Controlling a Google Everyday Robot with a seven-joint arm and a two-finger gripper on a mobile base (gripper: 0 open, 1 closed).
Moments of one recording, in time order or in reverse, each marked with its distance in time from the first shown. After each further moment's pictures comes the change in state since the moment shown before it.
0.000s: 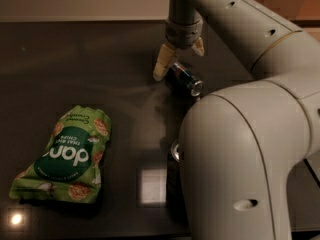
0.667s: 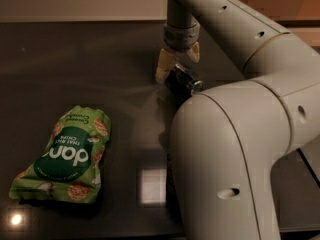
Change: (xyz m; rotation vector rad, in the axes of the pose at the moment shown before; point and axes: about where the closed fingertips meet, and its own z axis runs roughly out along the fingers) arm -0.008 -0.001 0.016 -0.013 0.024 -0.015
